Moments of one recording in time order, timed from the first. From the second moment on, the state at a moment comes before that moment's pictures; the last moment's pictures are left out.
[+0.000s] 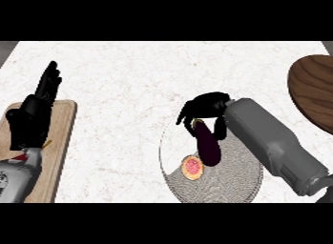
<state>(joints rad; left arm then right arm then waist) -0.24 0.42 -0.15 -1.56 0.04 0.32 0.14 -0.98 -0.22 0.82 -0.50 0.65 0.39 -0.75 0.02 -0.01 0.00</state>
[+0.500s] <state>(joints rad) -0.22 0.42 -0.14 -1.60 0.03 0.31 0.18 -0.99 -0.18 0.66 -0.42 0.56 0.35 -0.55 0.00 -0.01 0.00</state>
